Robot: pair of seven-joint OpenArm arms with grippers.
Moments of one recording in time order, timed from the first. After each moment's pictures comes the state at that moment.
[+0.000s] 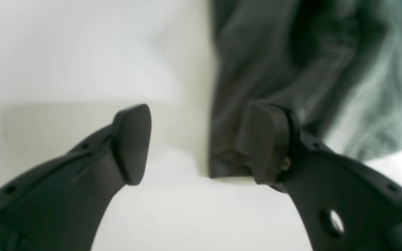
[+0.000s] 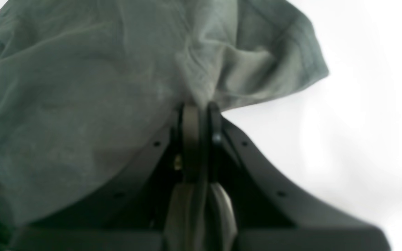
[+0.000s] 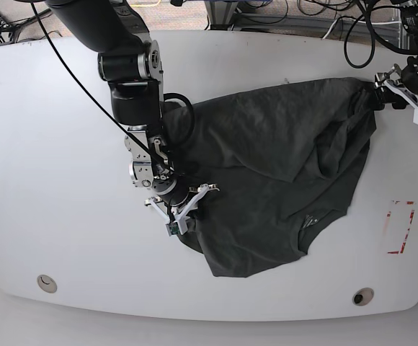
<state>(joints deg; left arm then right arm) 17.4 -20.6 -39.2 86.9 -40.8 -36.6 54.9 28.9 -4.4 2.5 38.1 0.7 21.7 -14.0</state>
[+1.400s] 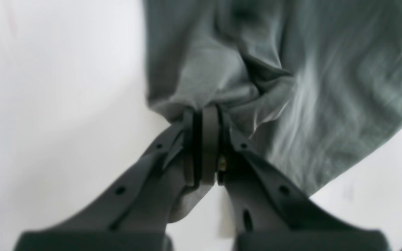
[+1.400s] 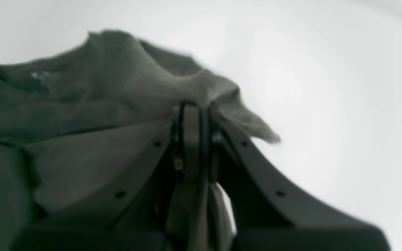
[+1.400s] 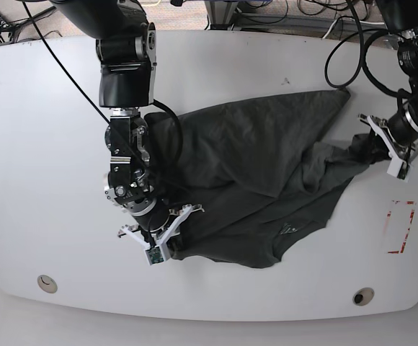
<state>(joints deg) 3.5 -23.5 -26.7 97.5 -38.5 -41.9 58.5 22.5 -2.2 2.4 74.8 0.7 22.2 -32.8</state>
